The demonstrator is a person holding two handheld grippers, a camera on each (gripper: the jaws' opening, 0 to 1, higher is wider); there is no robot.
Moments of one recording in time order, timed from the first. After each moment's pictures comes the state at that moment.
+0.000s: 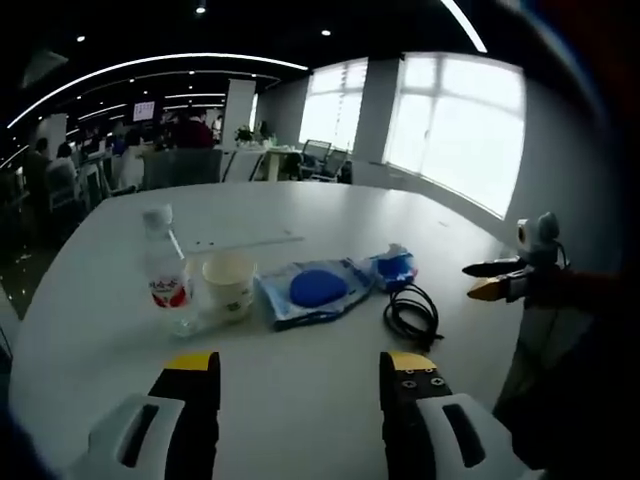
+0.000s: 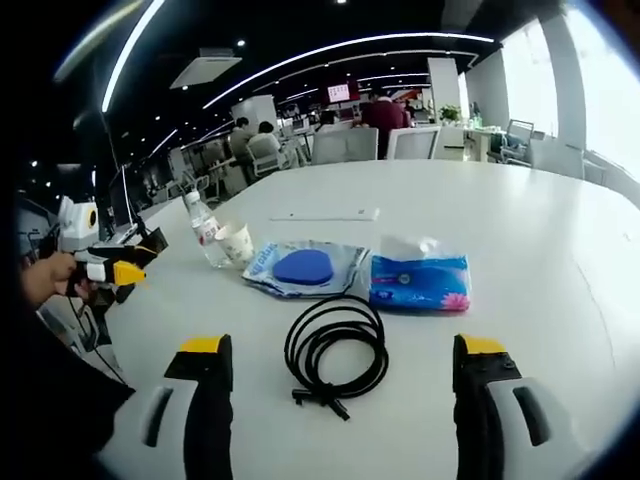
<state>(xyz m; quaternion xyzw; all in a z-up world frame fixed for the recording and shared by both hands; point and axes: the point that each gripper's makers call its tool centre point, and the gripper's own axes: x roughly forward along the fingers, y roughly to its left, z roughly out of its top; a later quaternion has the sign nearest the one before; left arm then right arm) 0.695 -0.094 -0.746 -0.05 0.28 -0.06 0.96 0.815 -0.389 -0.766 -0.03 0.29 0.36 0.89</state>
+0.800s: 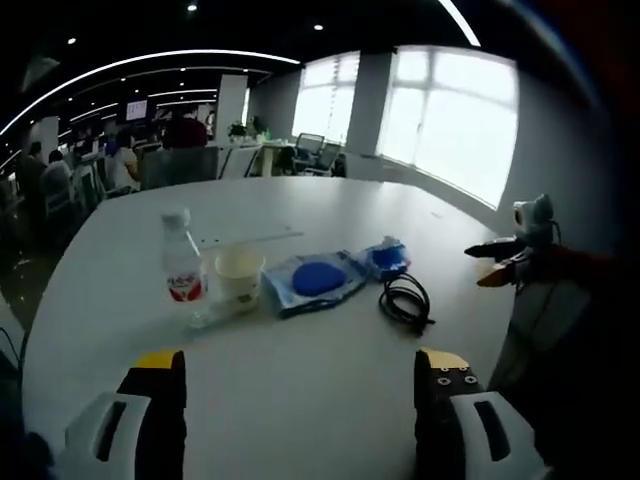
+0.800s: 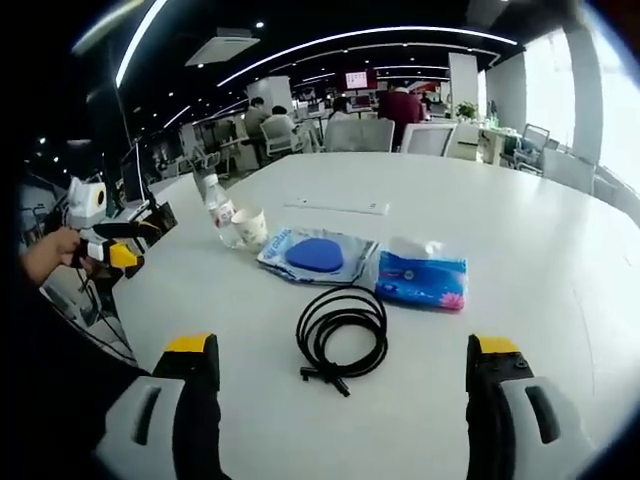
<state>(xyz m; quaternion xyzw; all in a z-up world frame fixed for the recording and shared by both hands) 0.671 -0.082 -0.733 -0.04 0.29 -0.07 0.95 0.792 -0.394 -0.747 -0.07 0.31 0.38 0.87</state>
